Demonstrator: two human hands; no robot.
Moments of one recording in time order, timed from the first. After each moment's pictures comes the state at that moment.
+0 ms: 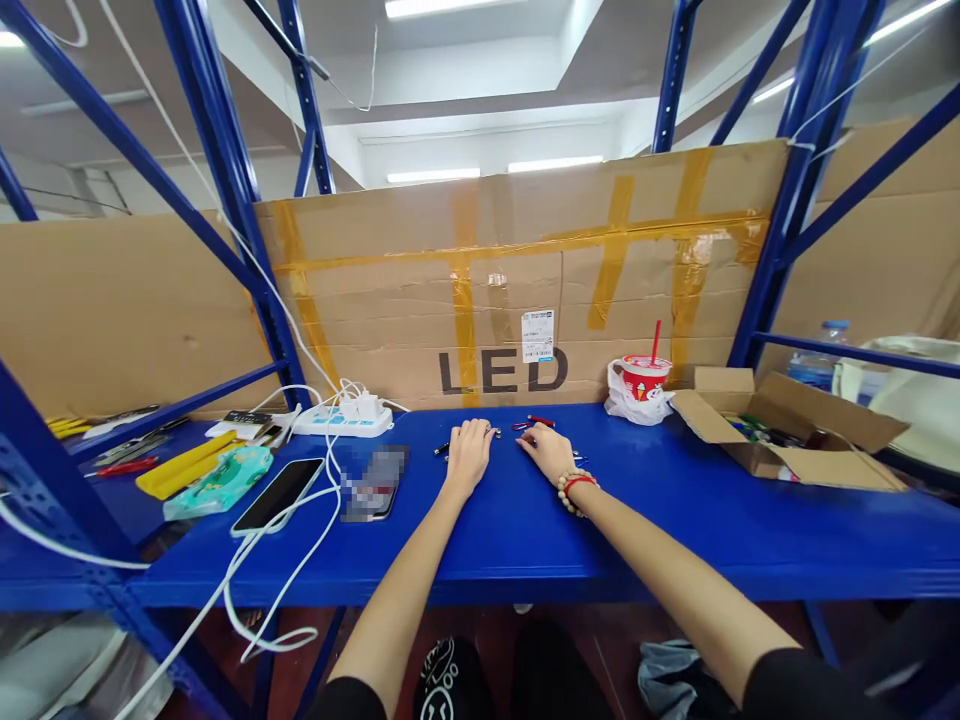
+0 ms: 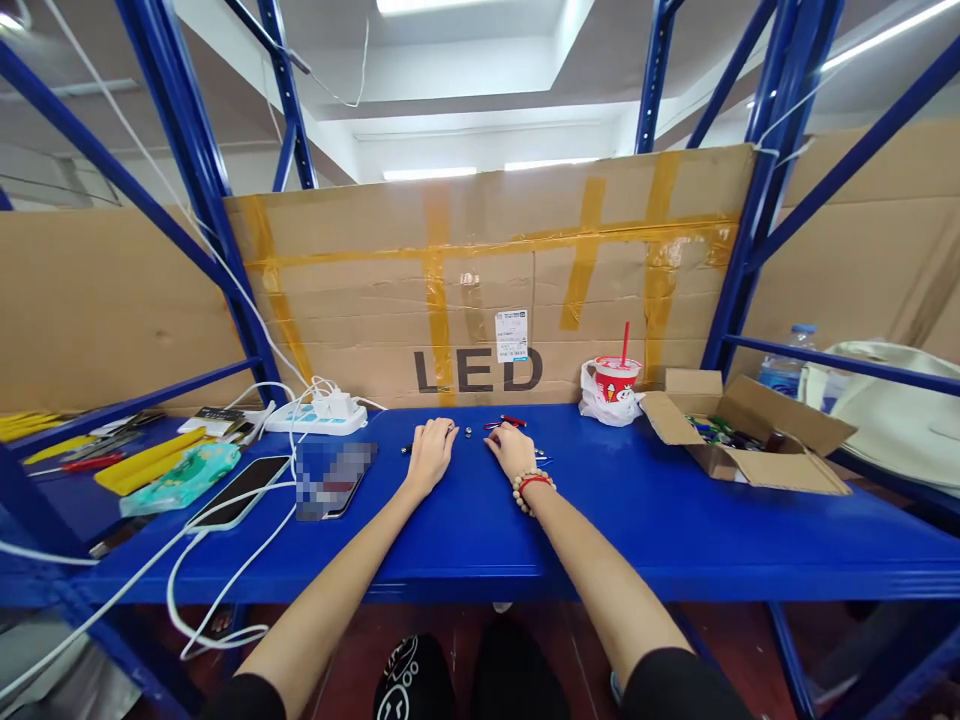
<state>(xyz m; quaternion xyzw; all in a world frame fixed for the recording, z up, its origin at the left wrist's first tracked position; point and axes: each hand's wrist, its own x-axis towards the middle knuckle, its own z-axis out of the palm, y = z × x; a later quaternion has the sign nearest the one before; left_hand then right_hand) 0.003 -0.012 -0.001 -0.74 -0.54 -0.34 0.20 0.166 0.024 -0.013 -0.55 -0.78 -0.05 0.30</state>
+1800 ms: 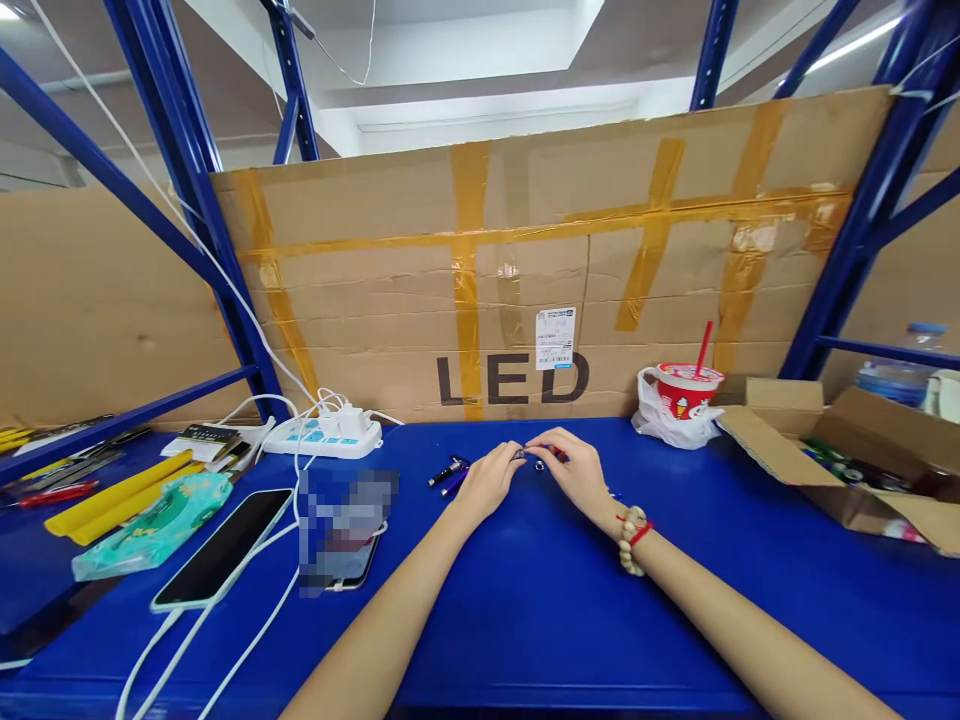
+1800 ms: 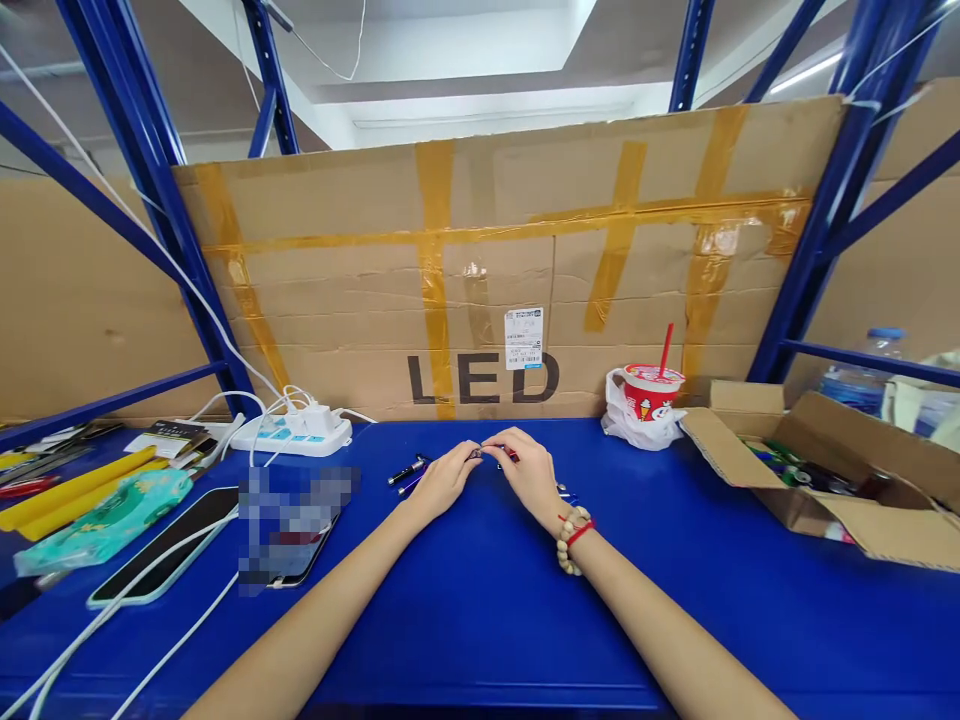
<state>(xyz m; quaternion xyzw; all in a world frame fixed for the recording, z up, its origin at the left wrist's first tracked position) 0.009 0.027 -0.003 -0.84 -0.44 -0.32 -0.03 0.169 0.037 0.004 -0.35 -0.77 0.06 0.54</state>
